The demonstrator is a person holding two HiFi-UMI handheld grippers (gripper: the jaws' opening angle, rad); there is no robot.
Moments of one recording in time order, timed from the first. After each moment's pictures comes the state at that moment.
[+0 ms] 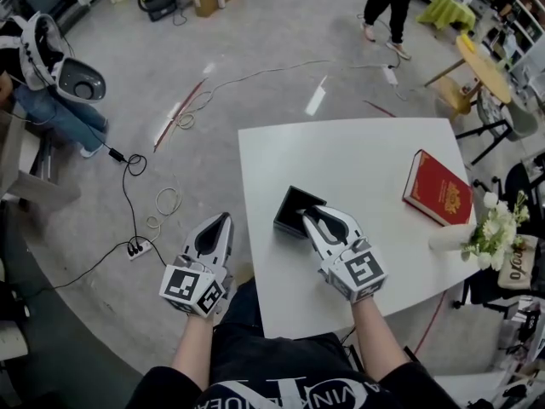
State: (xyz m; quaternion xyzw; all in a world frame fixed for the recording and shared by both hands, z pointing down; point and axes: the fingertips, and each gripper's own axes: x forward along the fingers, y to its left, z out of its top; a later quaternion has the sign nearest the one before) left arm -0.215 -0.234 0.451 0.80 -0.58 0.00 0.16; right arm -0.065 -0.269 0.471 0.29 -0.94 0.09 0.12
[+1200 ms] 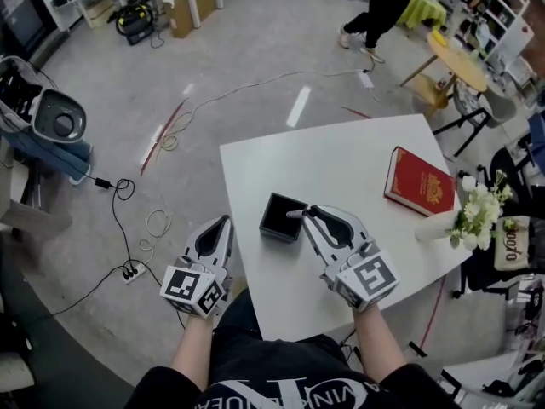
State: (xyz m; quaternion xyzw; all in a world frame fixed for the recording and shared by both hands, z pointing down) left arm -0.189 -0.249 0.436 0.83 -0.54 -0.01 0.15; right arm -0.043 -0.264 0.389 0.34 -0.94 0.06 0.05
